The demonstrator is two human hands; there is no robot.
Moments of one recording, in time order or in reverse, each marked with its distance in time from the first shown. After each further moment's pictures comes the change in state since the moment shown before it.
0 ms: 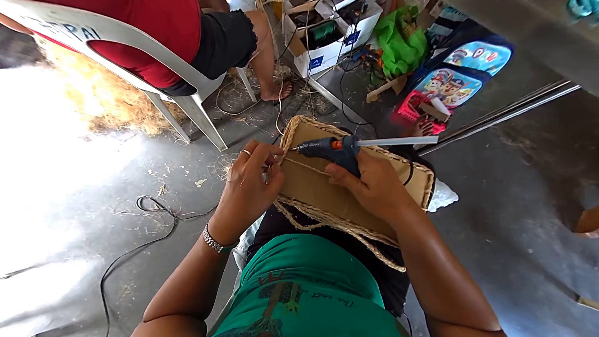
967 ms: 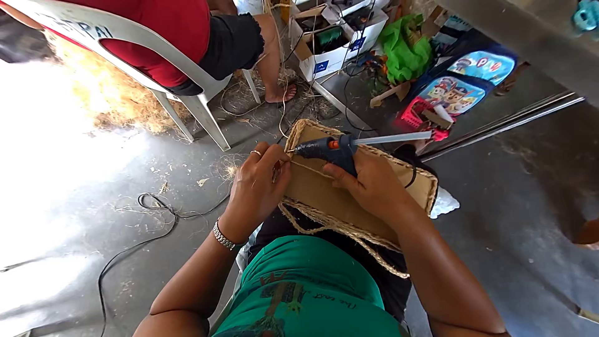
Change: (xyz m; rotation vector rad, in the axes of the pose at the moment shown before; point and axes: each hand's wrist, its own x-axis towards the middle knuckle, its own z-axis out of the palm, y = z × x) left_hand 0.003 0.000 0.006 0.080 0.069 0.053; right_hand 0.014 -0.010 0.002 -0.072 -0.036 -0.033
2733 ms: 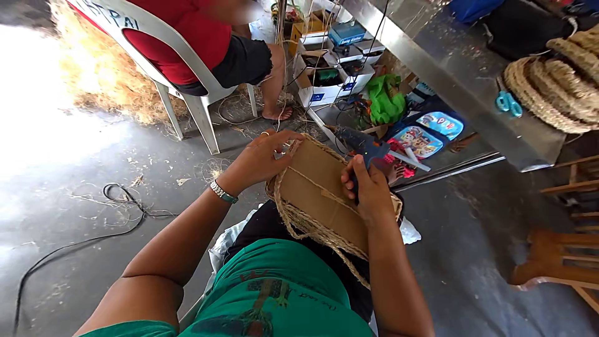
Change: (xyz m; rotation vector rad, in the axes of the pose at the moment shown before) left_hand 0.050 -0.027 -0.001 -0.239 -0.257 -0.051; right_hand -0.005 0.027 0.000 0.790 0.201 0.359
